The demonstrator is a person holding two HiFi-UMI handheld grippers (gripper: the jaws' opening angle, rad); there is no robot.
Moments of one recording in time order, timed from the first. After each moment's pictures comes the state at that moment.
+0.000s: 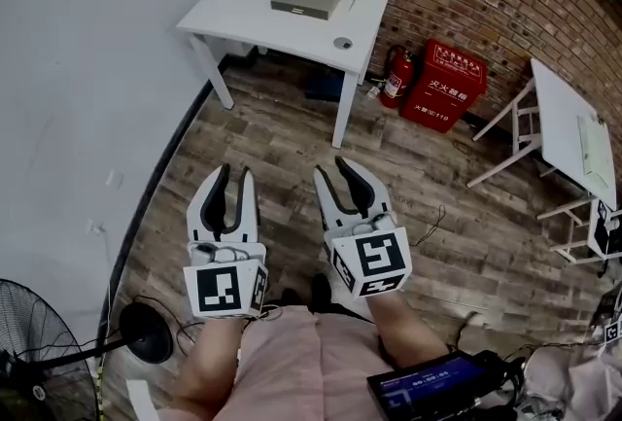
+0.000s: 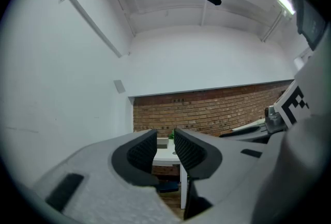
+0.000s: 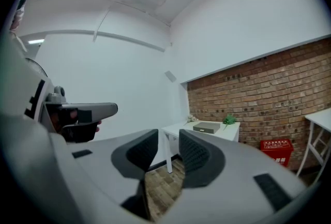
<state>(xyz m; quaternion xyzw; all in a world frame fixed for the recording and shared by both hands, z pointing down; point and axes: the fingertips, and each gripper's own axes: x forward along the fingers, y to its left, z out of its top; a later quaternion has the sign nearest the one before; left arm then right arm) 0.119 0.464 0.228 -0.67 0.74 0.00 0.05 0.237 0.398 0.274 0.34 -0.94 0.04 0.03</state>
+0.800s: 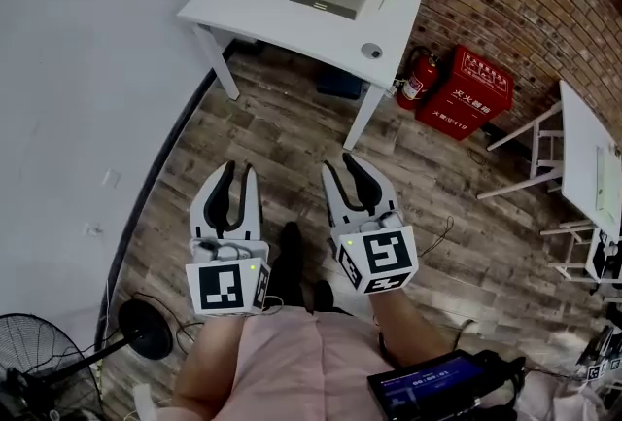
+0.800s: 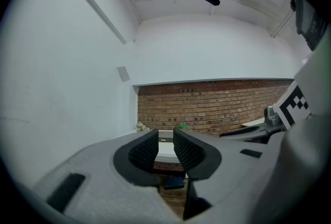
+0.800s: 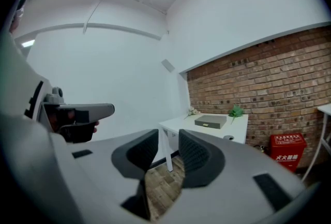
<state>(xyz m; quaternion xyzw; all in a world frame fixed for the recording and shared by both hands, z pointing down) 0.031 0.357 0.274 -0.66 0.75 -0.02 0.01 0.152 0.285 0.319 0.33 -0.94 0.07 0.06</state>
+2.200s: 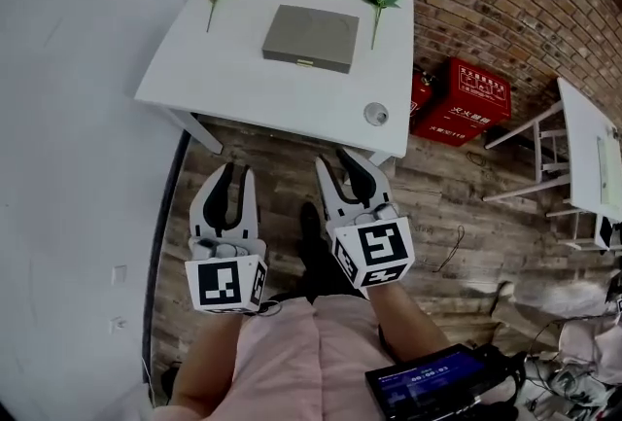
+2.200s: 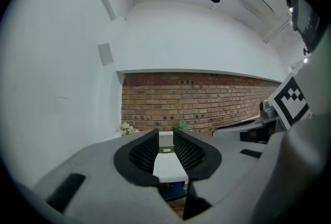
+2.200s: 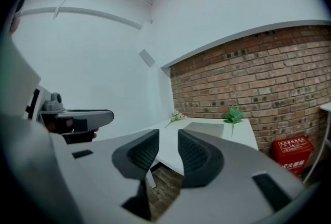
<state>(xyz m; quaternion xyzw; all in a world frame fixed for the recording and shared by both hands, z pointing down) -0.101 0.099 0.293 -0.73 0.68 -0.03 0.00 0.027 0.049 0.325 0.41 -0.91 0.08 0.05</state>
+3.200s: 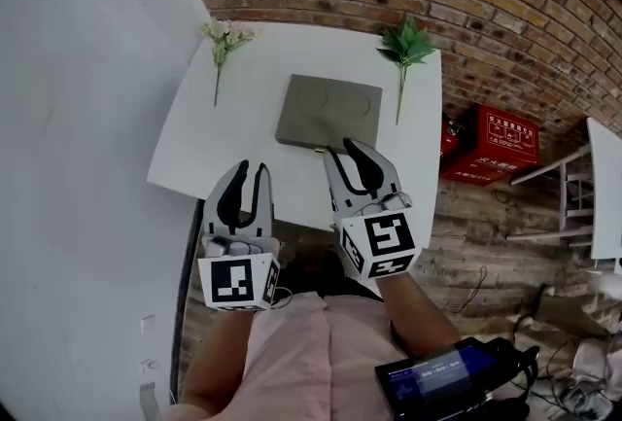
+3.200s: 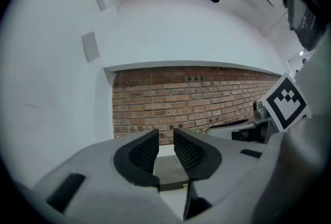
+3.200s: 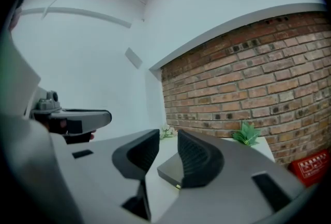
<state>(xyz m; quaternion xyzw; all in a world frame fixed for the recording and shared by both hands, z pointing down) -0.144 -0.123 0.263 -0.74 0.67 -0.05 0.03 -0.030 -0.181 0.297 0.41 -0.91 0.07 0.02</state>
